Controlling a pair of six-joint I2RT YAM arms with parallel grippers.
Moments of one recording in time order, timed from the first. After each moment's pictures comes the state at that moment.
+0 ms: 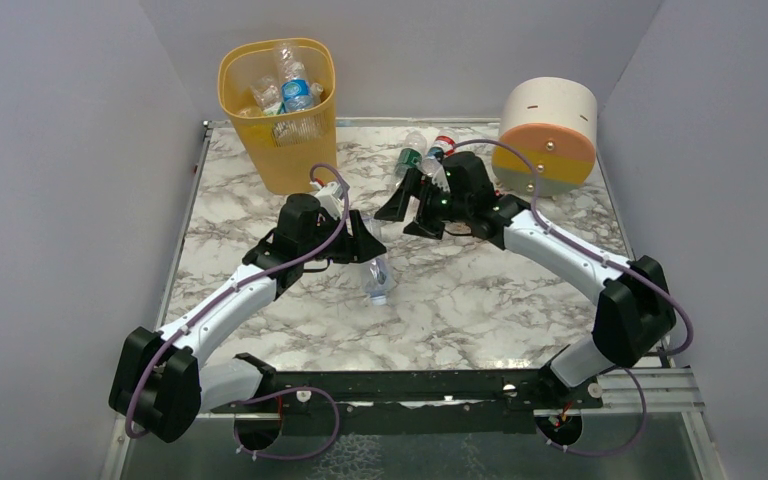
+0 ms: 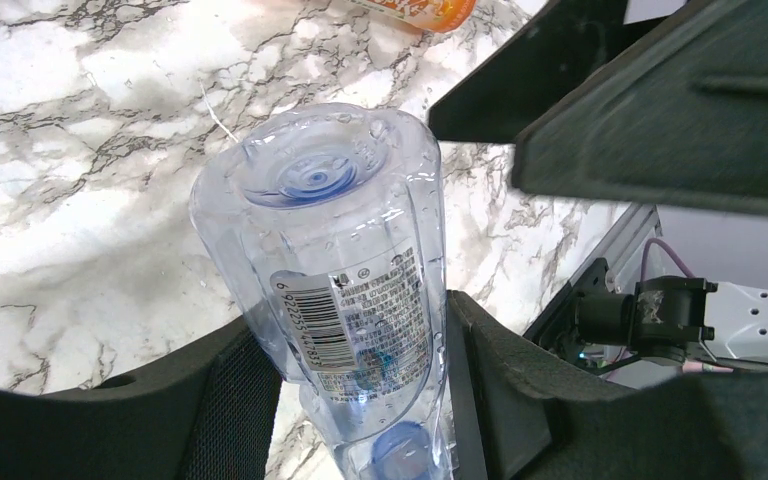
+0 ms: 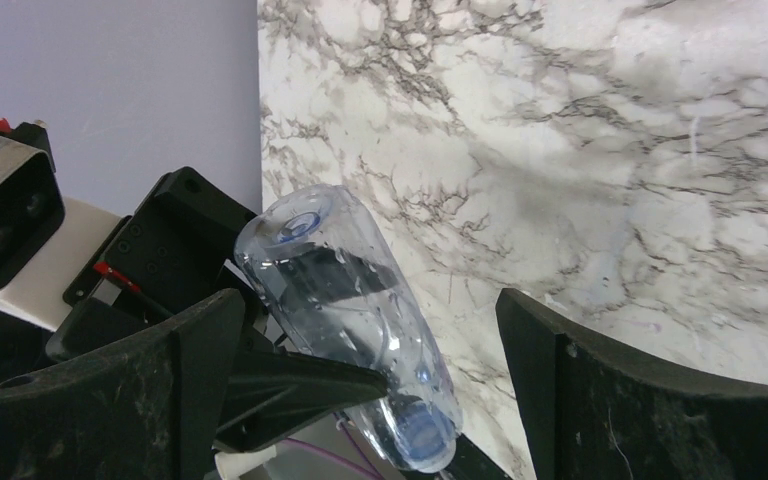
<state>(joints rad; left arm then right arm) -0.48 1.16 0.73 -0.08 0.44 -0.57 0.64 1.56 1.19 -0.20 -0.35 0.93</state>
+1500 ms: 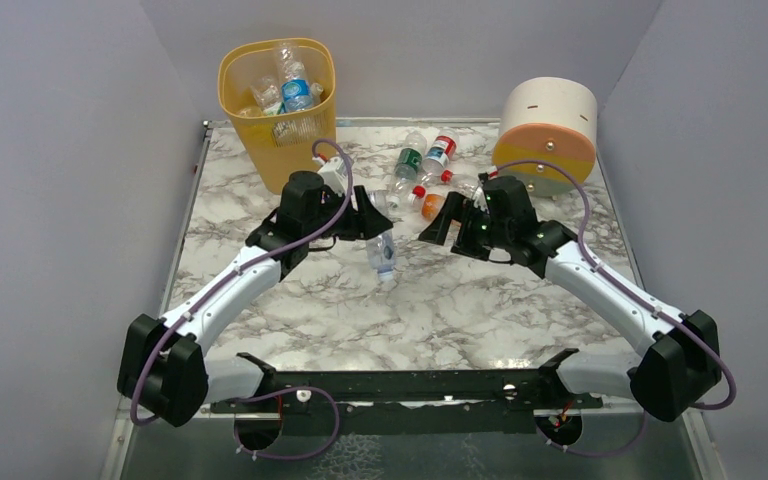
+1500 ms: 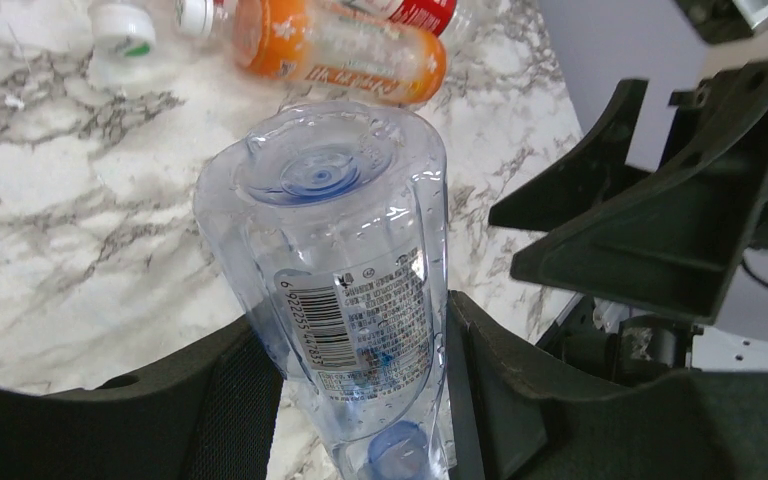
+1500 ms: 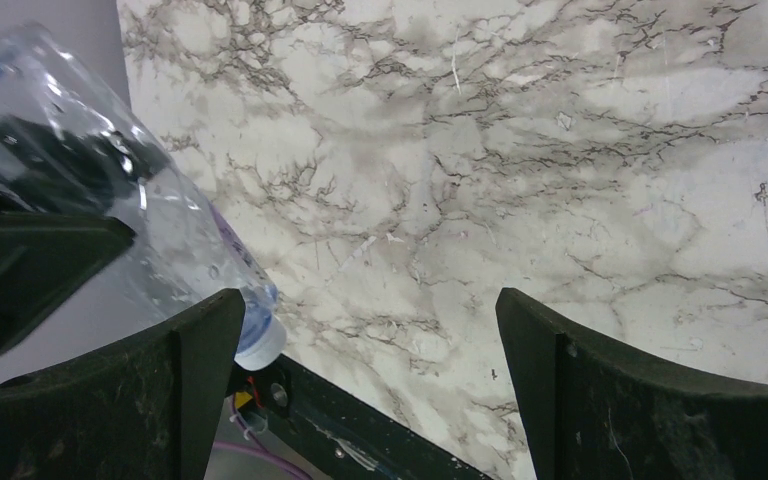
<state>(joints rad) -0.48 1.23 0.87 -0.09 0.42 -0.56 0.54 1.25 0.97 -0.40 -0.20 0.80</state>
